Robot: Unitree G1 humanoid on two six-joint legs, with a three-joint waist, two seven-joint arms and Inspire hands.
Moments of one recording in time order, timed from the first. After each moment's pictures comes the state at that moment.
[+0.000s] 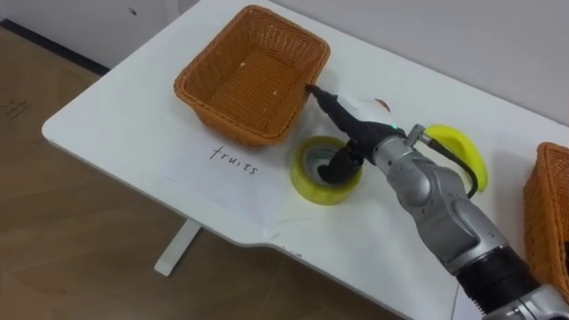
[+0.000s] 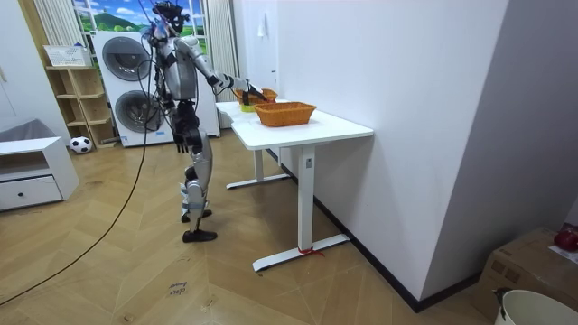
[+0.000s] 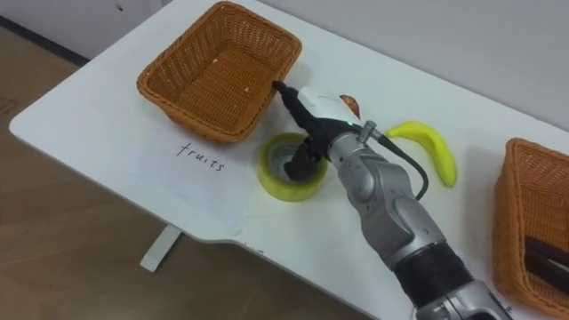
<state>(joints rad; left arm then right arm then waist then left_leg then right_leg) 0.17 0.23 0.02 1.02 0.26 0.15 0.21 -0.42 -0.34 0.41 0.30 -0.56 0.16 0.18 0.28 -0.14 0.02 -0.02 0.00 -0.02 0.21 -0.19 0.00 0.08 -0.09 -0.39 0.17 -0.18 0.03</state>
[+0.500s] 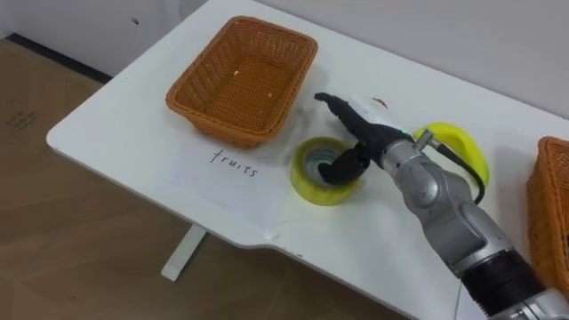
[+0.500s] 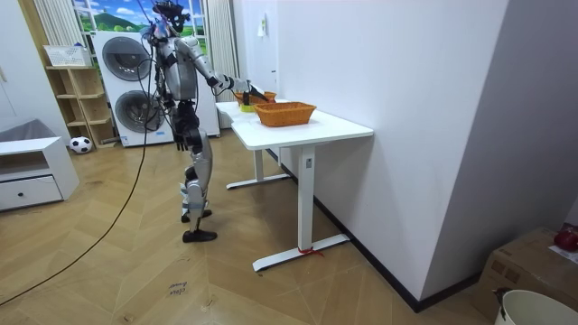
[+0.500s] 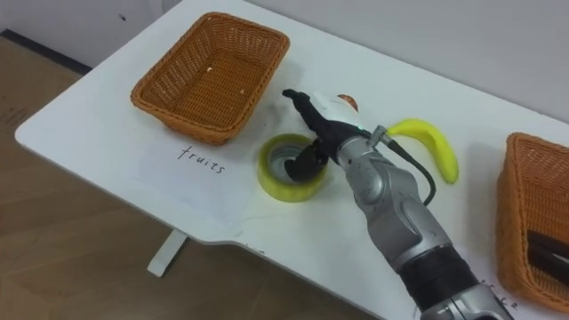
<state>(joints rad) 0.17 0.22 0.01 1.02 0.21 0.15 0.25 -0.41 -0.35 0.39 0.30 -0.55 0.16 0.16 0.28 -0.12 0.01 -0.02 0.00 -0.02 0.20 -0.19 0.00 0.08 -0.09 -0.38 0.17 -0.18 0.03</state>
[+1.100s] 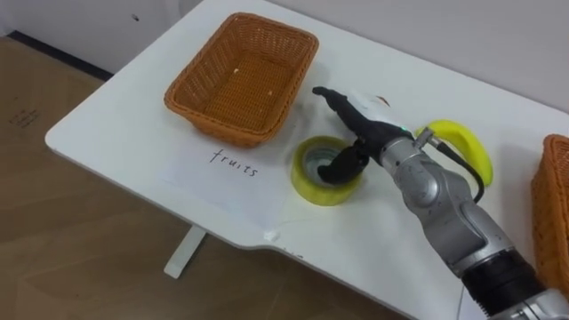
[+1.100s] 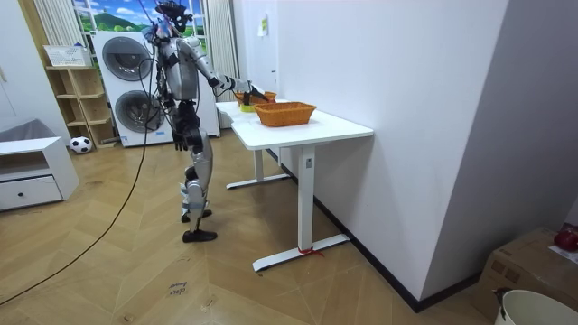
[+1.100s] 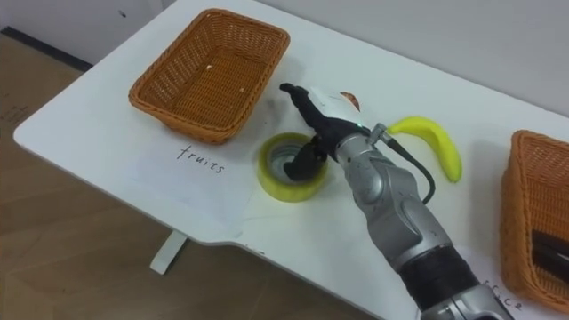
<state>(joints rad) 0.18 0.22 0.00 1.02 0.21 0.15 0.29 -0.41 -0.35 0.39 0.29 -0.55 0.14 0.14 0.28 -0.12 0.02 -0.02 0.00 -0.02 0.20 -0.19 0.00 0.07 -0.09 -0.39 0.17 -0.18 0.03</state>
